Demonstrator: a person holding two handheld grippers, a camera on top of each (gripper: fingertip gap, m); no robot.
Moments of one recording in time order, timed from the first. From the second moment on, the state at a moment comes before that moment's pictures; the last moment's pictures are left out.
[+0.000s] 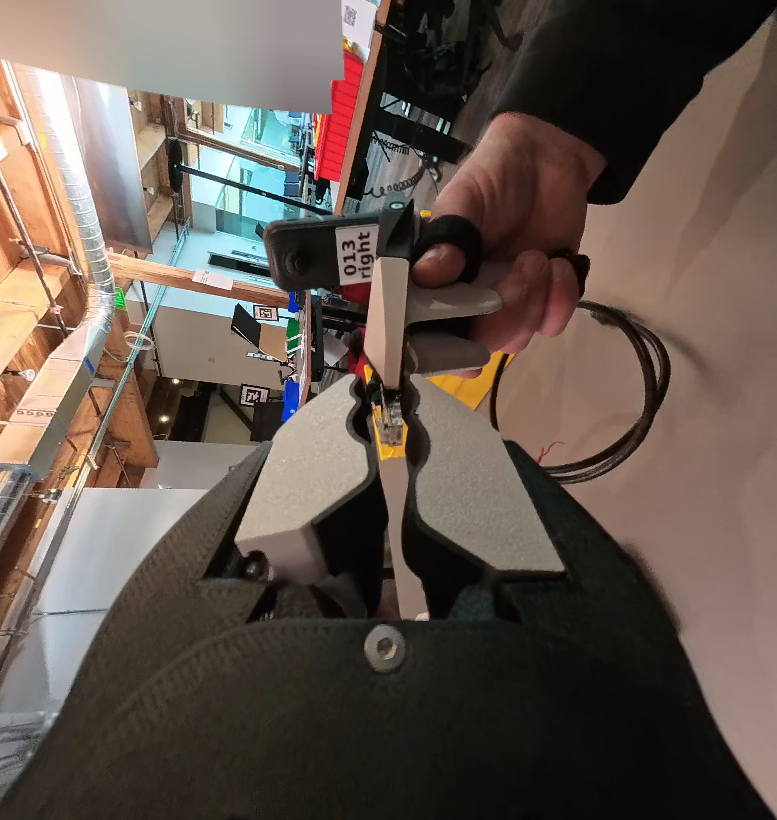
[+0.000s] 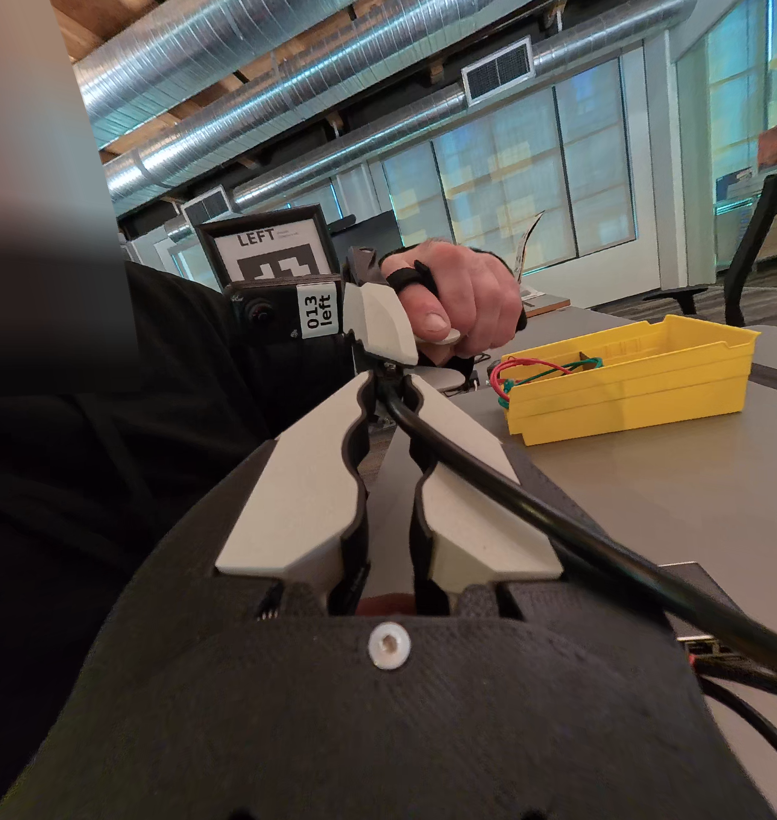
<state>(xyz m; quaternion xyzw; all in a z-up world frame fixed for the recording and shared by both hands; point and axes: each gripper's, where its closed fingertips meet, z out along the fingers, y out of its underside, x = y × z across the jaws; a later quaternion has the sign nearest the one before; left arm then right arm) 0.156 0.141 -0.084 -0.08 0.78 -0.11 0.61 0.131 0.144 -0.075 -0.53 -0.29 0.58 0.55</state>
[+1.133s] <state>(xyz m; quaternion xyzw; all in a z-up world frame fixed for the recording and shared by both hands) 0.138 0.179 -0.116 -0.47 0.59 -0.60 0.26 0.130 0.179 -0.099 -0.58 -0.39 0.09 0.71</state>
